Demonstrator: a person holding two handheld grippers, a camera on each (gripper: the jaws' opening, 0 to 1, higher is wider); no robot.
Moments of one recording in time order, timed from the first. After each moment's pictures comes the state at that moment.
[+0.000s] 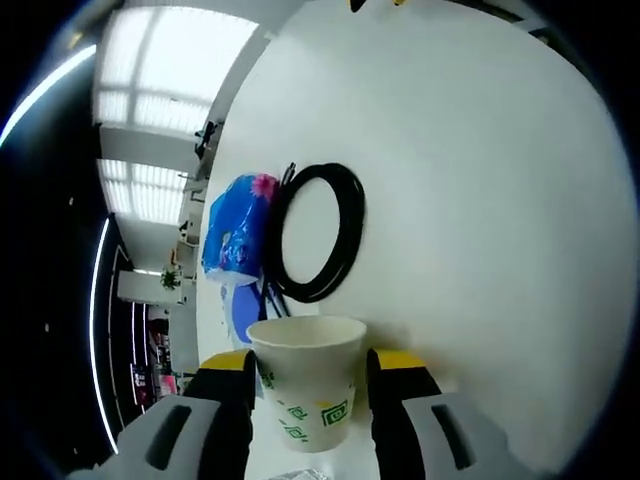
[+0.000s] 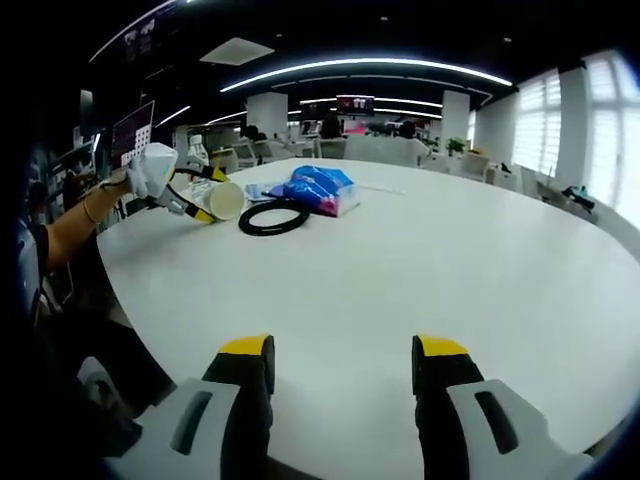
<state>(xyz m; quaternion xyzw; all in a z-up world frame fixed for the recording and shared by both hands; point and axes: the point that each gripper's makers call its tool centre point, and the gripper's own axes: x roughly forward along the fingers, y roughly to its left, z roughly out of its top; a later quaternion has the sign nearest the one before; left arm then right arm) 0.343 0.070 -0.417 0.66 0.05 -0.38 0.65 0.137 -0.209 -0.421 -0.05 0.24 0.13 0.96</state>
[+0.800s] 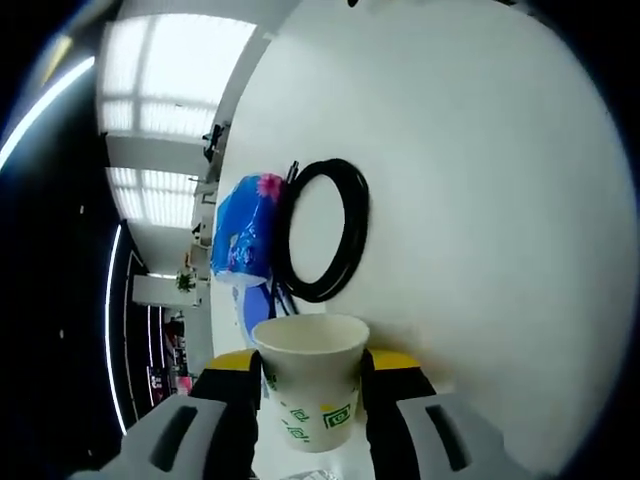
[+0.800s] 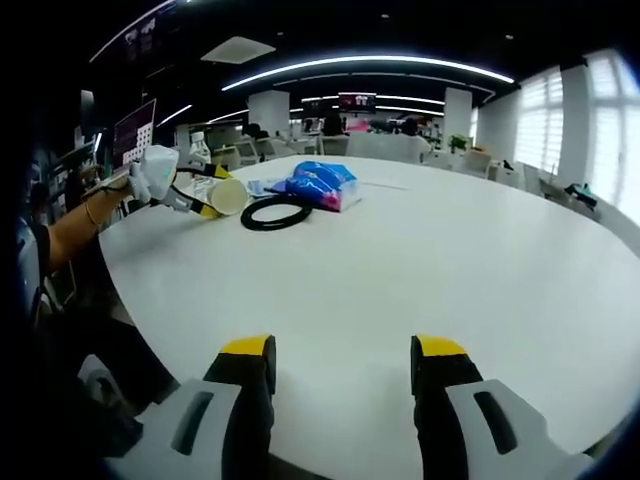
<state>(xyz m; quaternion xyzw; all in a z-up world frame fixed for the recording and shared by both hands) 0.346 0.069 -0.414 0.67 0.02 -0.35 0.65 0.134 -0.209 -0.426 -0.05 0.25 0.14 0.96</state>
